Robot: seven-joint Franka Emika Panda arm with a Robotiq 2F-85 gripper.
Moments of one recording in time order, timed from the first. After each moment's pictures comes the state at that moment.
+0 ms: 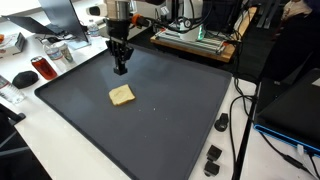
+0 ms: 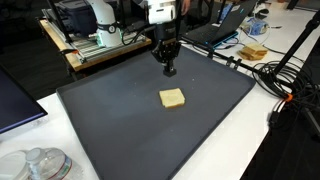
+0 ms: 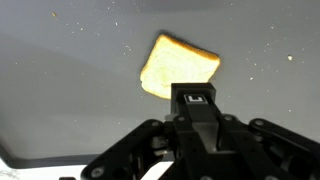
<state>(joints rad) 0.12 0.25 -0.17 -2.23 0.07 2.75 -0.05</state>
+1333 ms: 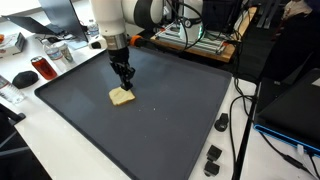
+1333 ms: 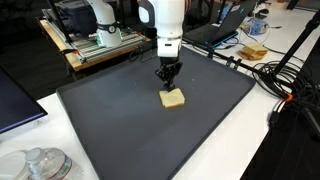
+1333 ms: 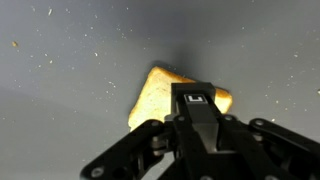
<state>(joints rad) 0.03 0.49 -0.07 -2.04 0.07 2.61 -0.03</state>
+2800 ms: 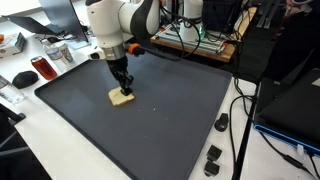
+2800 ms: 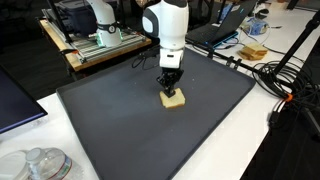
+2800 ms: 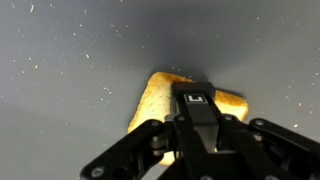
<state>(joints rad) 0.02 0.59 -0.07 -1.94 0.07 2.57 0.01</state>
